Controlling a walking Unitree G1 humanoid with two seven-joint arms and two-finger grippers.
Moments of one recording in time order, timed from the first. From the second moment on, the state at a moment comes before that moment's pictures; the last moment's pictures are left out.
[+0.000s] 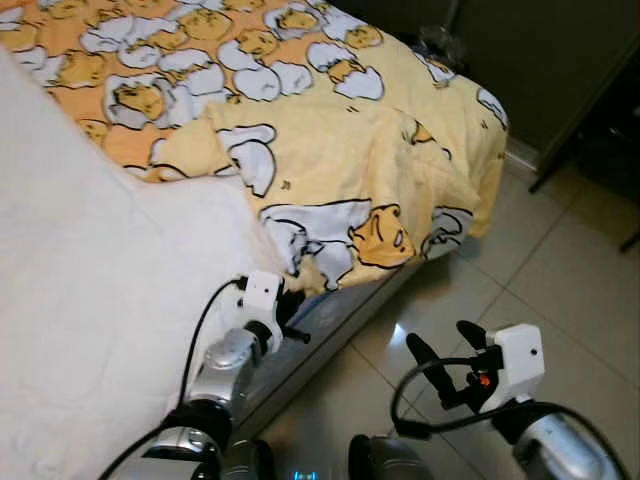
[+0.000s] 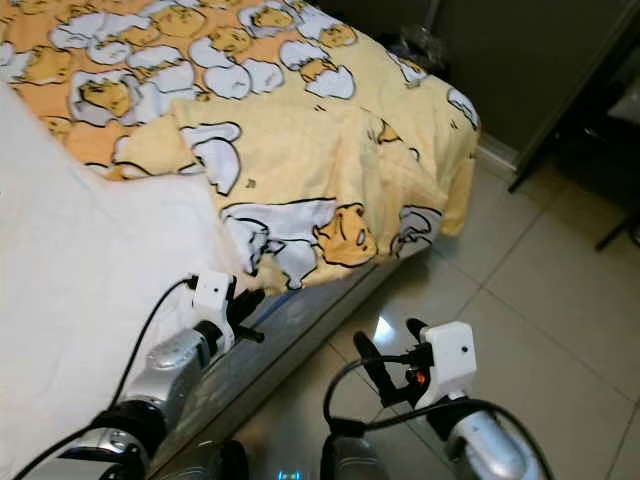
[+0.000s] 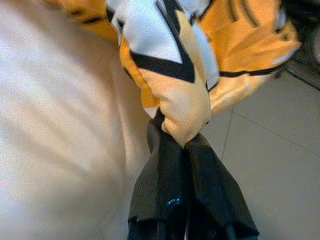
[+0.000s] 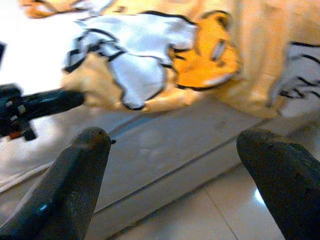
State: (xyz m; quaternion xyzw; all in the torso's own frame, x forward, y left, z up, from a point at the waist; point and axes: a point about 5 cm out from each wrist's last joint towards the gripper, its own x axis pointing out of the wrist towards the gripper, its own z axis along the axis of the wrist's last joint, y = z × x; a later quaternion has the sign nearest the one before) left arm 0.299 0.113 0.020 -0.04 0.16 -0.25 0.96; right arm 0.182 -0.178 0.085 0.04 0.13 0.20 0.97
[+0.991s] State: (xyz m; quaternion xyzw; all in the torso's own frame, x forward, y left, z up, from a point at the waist) left arm 0.248 0.084 0.016 -0.02 0.21 -0.66 0.72; right arm 0.211 -0.180 0.100 0.05 0.10 0.21 0.97
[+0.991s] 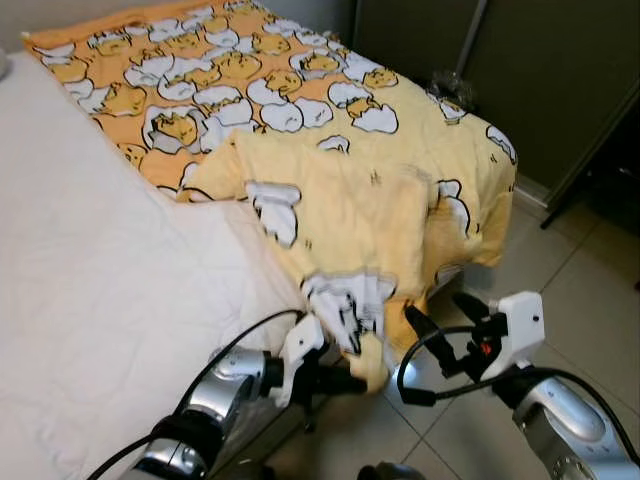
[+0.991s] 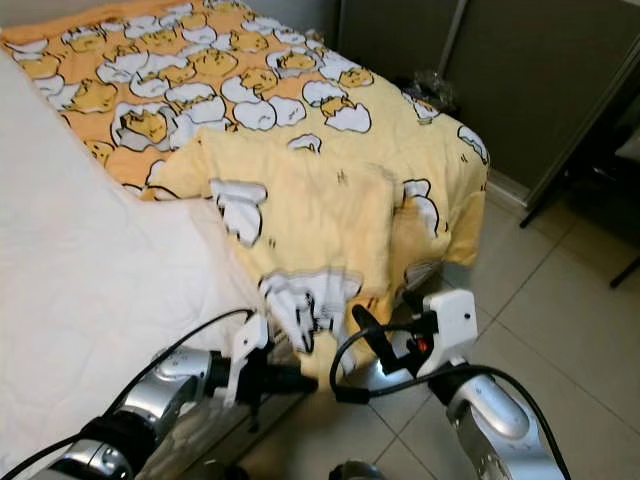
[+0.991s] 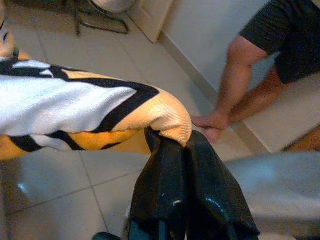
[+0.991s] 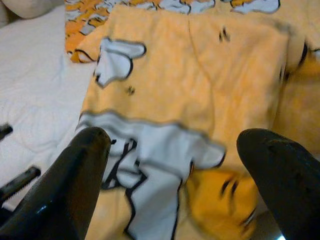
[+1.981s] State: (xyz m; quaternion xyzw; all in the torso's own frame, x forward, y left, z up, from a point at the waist) left arm 0.241 0.103 0.012 -0.06 0.21 -0.63 0.75; right arm 0.188 -0.173 0.071 0.07 0.16 0.25 0.95
